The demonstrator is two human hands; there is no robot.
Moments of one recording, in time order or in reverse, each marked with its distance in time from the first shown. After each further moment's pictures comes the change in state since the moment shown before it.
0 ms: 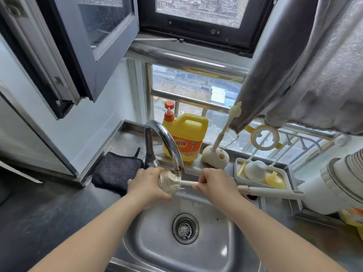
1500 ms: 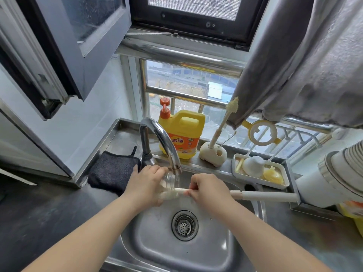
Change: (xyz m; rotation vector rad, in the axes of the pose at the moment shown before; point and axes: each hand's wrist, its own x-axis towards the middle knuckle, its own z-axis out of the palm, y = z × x) left_hand 0.005 -0.013 0.008 0.372 0.011 0.322; right_hand -0.006 -0.001 0.016 0.034 -0.051 -0.056
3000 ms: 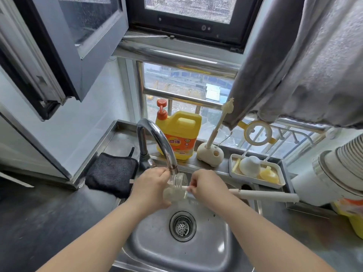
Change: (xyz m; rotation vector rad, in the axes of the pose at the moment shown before) left_hand -0.005 0.017 0.006 -0.184 0.189 0.074; right_hand 0.004 -0.002 -0.010 0.016 -0.066 0.070
